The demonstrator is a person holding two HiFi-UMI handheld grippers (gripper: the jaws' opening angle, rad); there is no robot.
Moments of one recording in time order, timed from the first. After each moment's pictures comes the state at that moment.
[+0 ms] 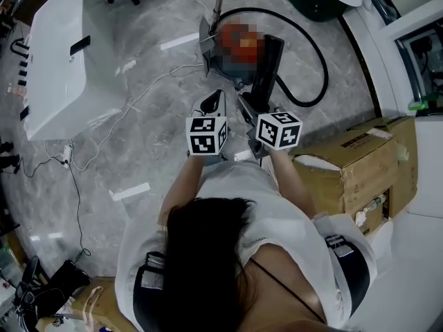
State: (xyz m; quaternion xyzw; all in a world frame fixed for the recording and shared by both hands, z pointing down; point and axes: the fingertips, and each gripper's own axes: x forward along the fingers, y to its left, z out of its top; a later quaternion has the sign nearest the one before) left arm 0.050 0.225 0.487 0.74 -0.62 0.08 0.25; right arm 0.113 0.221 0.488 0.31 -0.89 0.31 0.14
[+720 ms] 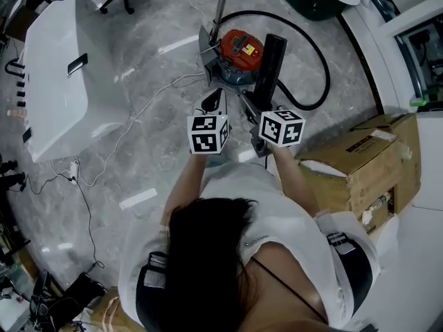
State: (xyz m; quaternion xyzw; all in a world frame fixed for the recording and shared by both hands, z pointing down) left arm 0.001 0.147 0.482 0.75 -0.60 0.09 0.26; right arm 0.073 0.146 0.489 0.34 -0.87 0.33 0.13
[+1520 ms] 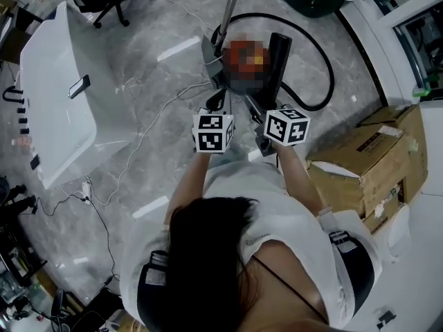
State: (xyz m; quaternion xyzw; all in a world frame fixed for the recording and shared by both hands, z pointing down) left arm -0.050 0.076 0.492 0.78 -0.56 0.13 0.24; right arm 0.020 0.080 0.489 0.38 -0.85 0.35 0.11
